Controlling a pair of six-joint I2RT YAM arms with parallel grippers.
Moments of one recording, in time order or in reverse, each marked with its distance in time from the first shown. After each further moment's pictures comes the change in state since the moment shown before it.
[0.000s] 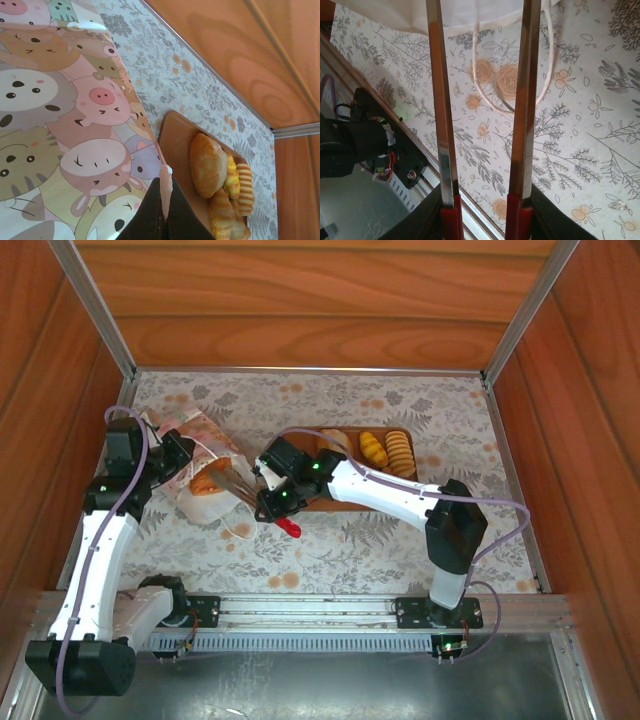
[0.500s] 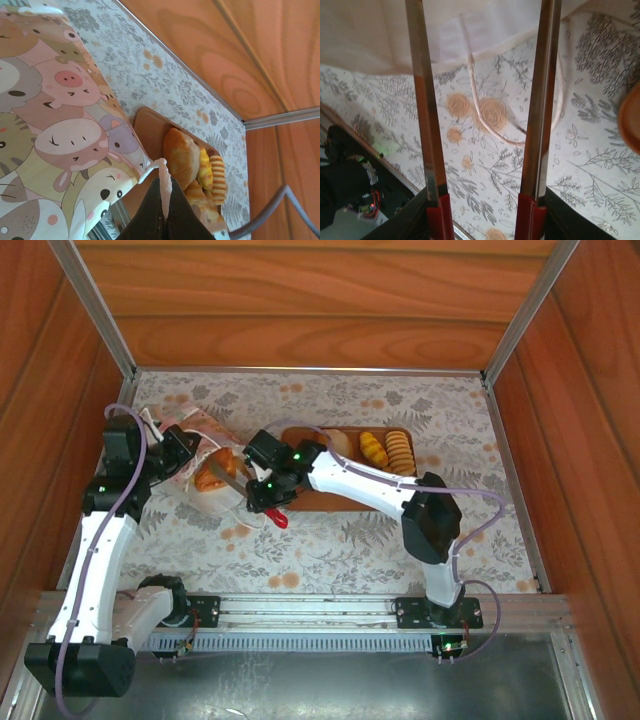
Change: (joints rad) left arm -0.012 -0.002 0.009 0.055 0.097 -0.043; right arm 0.000 0.162 0.224 -0.113 0.120 0.056
